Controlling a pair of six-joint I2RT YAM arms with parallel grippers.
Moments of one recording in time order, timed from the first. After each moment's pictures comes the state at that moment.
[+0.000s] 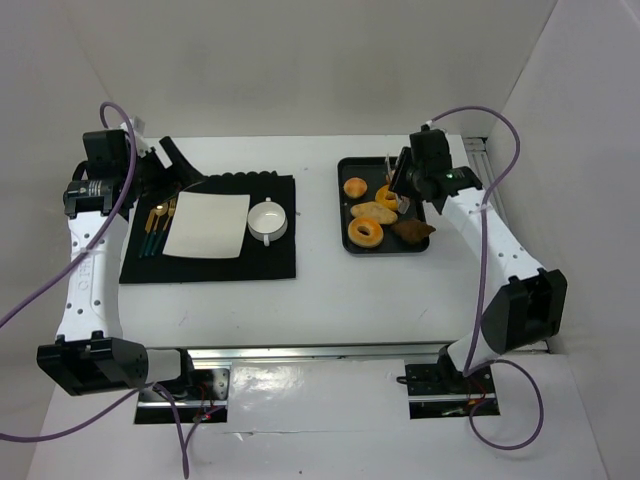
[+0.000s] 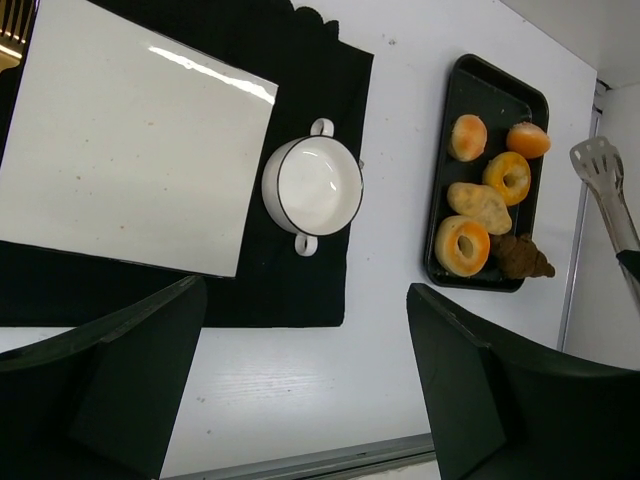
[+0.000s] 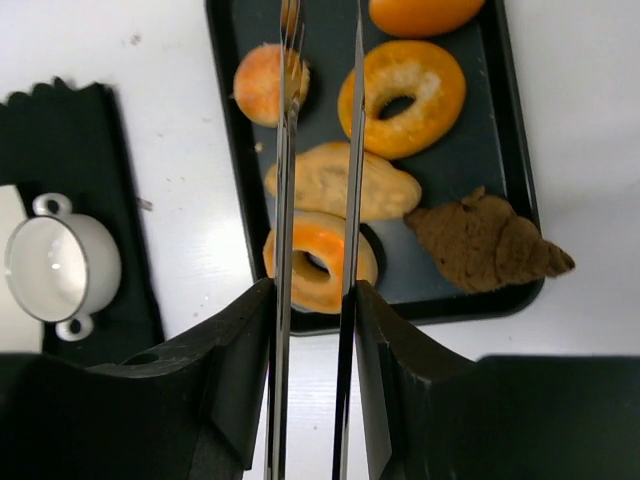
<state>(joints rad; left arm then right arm) 0.16 1.30 1.52 -0.88 0.32 -0.45 0.29 1.49 1.39 -0.62 0.17 0.51</state>
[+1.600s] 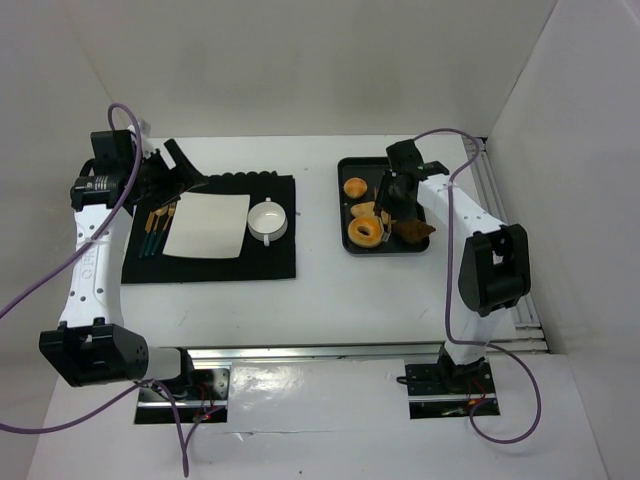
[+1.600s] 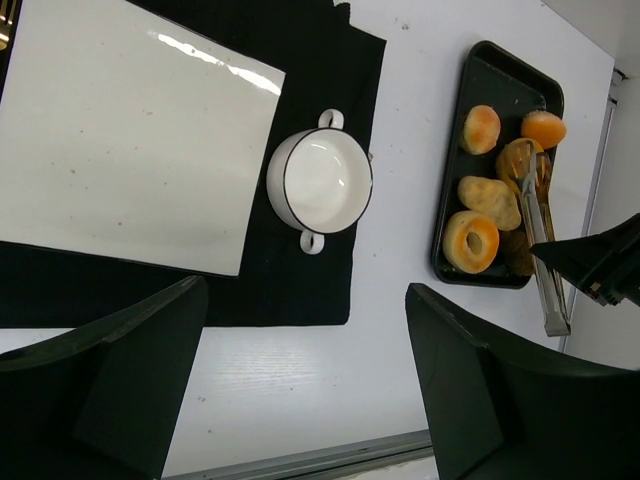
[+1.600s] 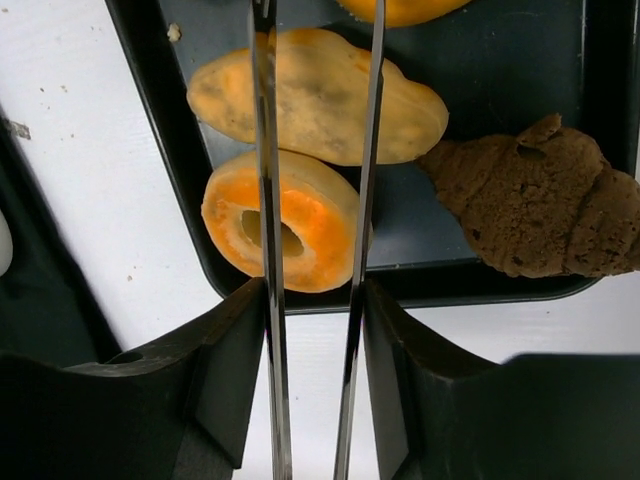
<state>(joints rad) 0.16 1.34 1.50 -0.86 0.33 -0.45 0.27 1.77 1.45 -0.73 0.05 0.53</state>
